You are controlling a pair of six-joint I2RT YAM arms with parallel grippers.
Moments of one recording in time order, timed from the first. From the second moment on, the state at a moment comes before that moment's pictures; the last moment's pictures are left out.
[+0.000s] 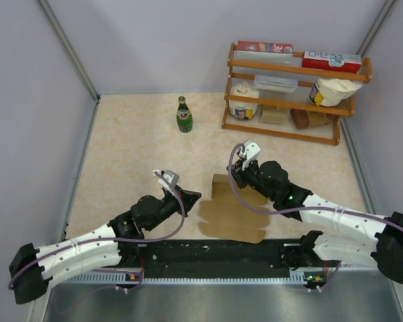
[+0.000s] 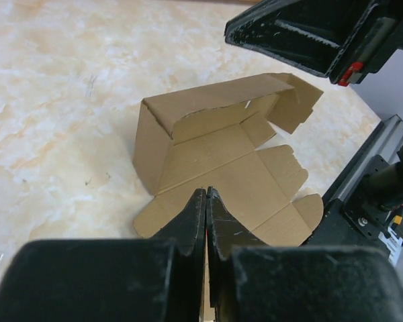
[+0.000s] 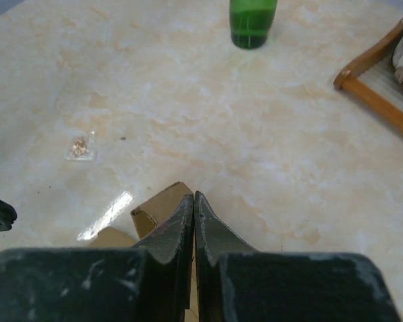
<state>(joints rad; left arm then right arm) -1.02 0.62 0.25 0.26 -0.18 -0.46 0.89 1.03 0.56 0.28 0.13 0.06</state>
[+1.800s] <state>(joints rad) -0.79 1.14 0.76 0.13 -0.03 -0.29 0.49 0.81 0.70 -0.49 0.18 0.44</state>
